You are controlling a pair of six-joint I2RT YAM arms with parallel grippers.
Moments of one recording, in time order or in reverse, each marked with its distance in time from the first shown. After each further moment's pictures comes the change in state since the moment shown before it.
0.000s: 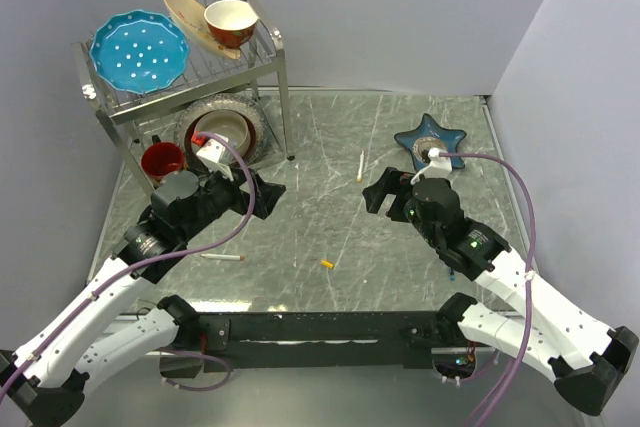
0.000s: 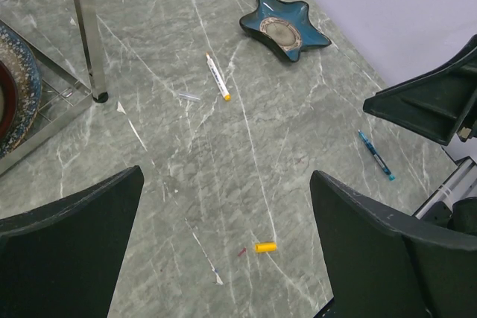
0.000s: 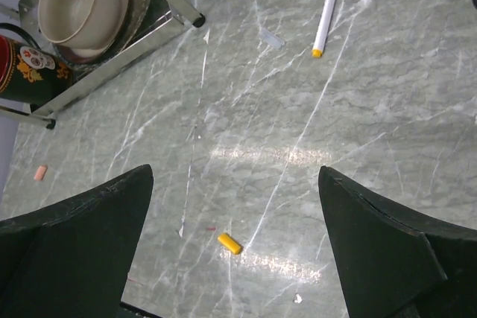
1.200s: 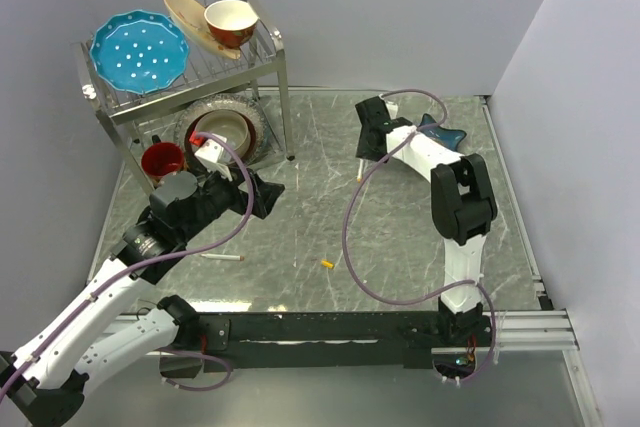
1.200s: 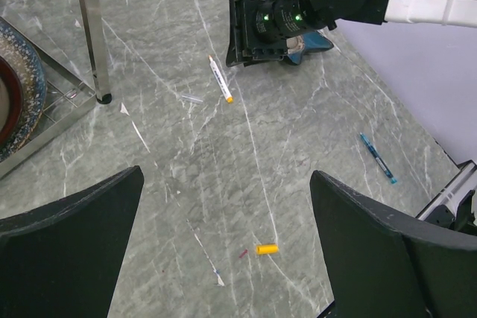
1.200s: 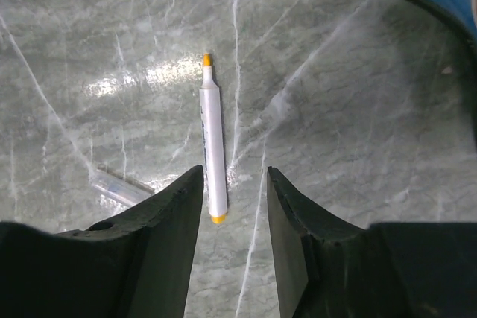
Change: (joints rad) left arm 0.000 -0.007 0.000 0.000 -0.012 0.000; right arm -0.317 1.223 0.776 -0.113 -0.055 -0.127
